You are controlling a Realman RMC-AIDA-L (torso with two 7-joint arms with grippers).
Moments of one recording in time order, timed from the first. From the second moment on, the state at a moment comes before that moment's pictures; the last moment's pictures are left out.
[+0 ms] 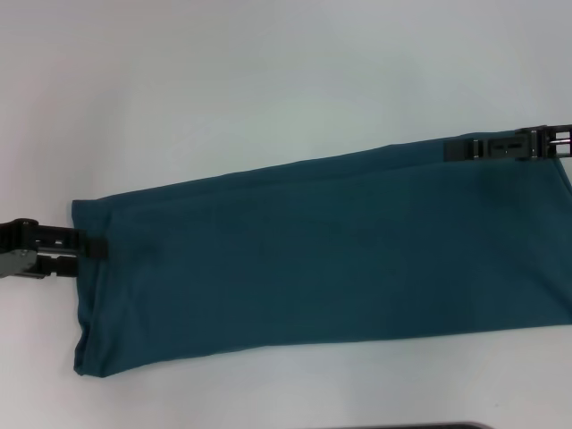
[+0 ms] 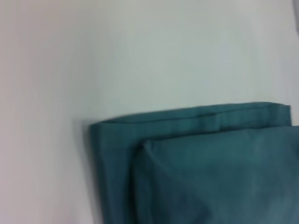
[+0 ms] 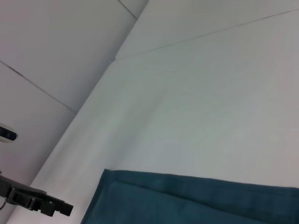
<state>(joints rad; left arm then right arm) -0.49 -1.99 -2.61 -0.84 -0.65 1.82 -2.44 0.53 1.99 -0.55 -0.76 -2.24 -1.70 2.07</state>
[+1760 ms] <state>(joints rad) -0.52 -2.01 -2.59 -0.79 -0.52 1.71 -2.50 0.52 2.00 -0.55 -0.75 -2.24 -1.67 2.08</state>
